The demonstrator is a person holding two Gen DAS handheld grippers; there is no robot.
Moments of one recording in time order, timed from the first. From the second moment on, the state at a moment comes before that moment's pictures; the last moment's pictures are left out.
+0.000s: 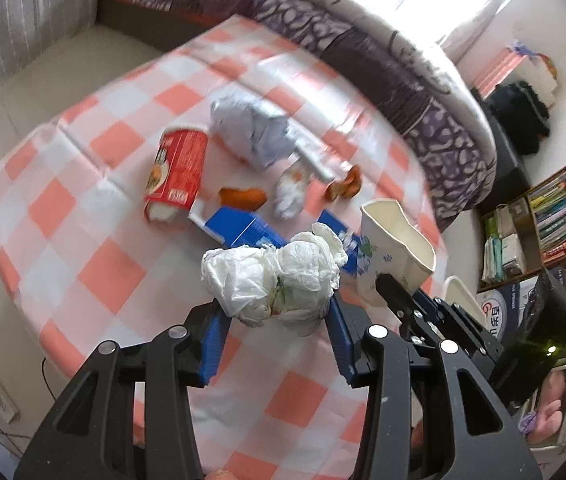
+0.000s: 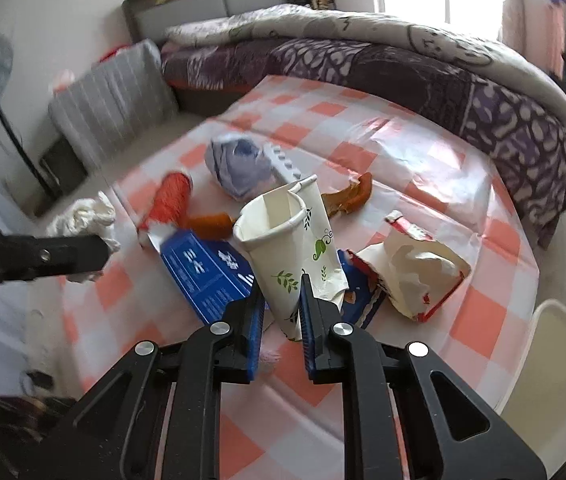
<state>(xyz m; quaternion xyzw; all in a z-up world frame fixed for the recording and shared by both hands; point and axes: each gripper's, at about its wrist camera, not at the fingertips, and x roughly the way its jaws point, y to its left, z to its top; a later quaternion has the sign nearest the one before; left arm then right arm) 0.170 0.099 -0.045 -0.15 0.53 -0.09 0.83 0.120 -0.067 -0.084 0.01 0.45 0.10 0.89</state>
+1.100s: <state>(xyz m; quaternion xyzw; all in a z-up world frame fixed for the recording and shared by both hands) 0.162 -0.047 -0.064 -0.09 0.52 -0.21 0.82 0.056 -0.264 -0.048 0.16 0.48 -0.14 0.85</state>
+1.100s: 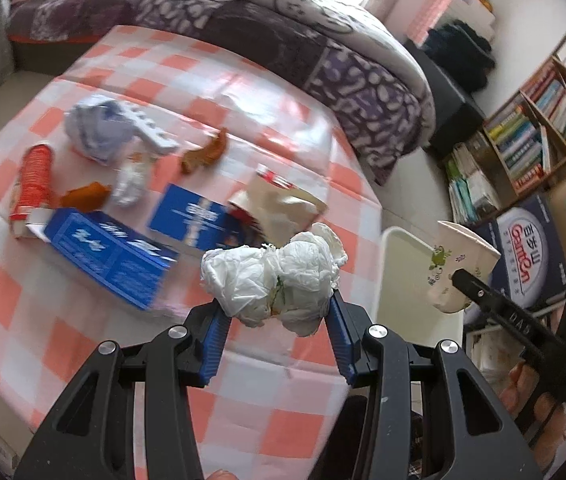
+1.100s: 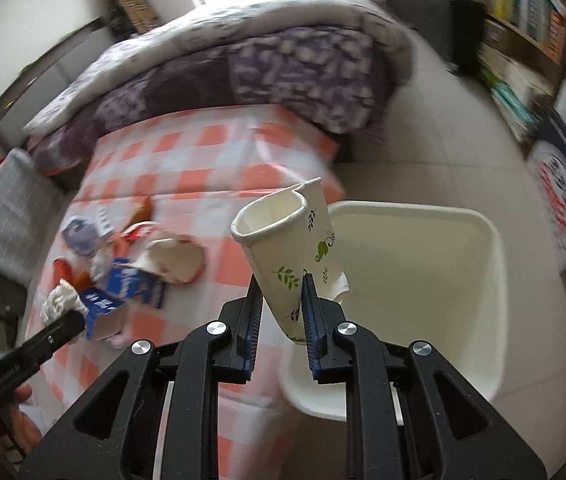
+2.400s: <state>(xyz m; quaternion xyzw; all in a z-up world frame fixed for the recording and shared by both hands) 0.117 -0.258 -0.092 0.08 0.50 -0.38 0.77 -0.022 -0.396 -0.002 0.28 0.39 -0.28 0.83</state>
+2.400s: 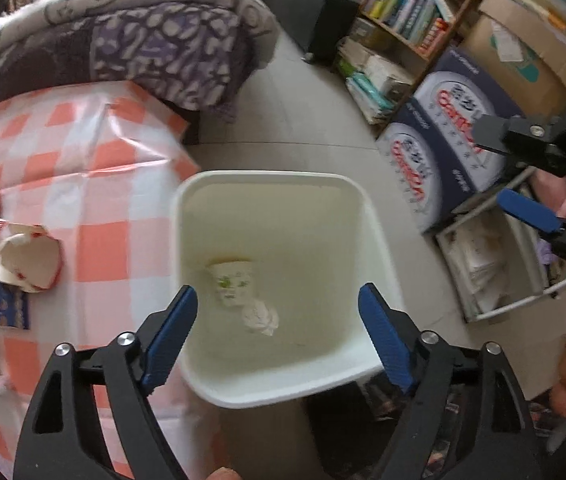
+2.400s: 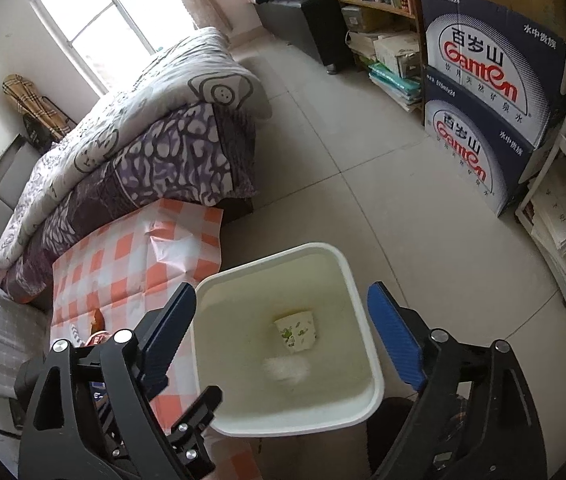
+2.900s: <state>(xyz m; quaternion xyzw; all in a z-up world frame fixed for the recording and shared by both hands) 0.226 -0.174 -0.096 0.00 0.51 -0.13 0.85 0.014 -0.355 -0.025 0.27 0.43 -0.25 0.82</state>
